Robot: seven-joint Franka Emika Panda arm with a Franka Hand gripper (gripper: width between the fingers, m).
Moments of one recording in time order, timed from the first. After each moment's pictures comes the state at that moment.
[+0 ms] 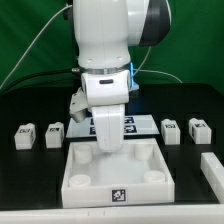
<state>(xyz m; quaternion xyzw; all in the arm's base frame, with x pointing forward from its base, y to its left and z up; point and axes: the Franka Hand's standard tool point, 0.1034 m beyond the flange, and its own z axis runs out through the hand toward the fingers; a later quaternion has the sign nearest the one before) 0.442 -0.010 0.014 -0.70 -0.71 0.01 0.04</state>
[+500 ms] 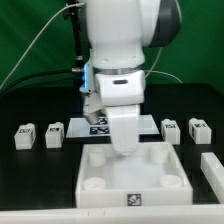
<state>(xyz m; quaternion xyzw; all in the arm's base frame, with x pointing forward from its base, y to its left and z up) 0.467 0.036 0.013 -0.71 -0.71 -0.01 0.03</state>
